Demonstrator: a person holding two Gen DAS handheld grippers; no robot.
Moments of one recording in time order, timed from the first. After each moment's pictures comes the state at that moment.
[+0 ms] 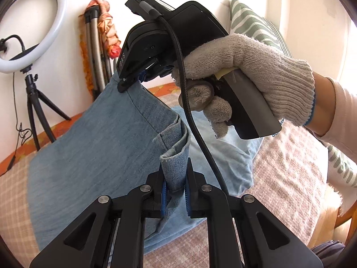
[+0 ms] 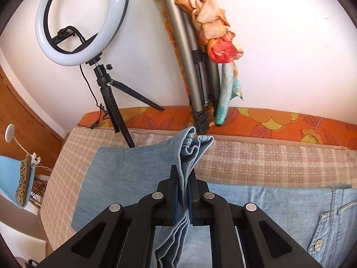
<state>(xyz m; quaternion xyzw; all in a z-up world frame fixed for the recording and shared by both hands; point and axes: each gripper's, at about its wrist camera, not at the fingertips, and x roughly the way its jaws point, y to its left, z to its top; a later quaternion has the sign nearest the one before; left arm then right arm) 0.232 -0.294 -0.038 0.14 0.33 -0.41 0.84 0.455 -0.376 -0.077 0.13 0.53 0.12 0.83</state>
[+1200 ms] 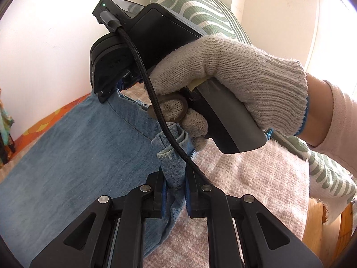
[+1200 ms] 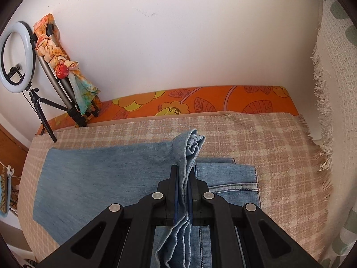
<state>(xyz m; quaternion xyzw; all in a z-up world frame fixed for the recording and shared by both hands) 0.186 -0.508 -0.068 0.16 0.33 -0.53 0.77 0.392 -0.620 -0.113 0.13 0.55 0.01 0.82</state>
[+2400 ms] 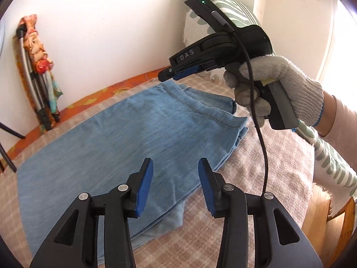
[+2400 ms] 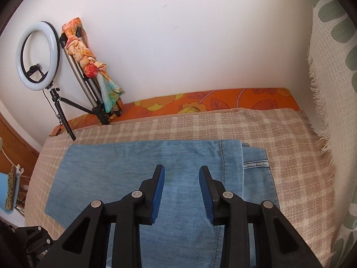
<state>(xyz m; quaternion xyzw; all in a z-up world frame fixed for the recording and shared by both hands) 0.220 -0.385 -0.038 0.17 0.35 -0.45 0.80 0.352 -0.580 -0.083 0.15 0.51 0.04 0.85</state>
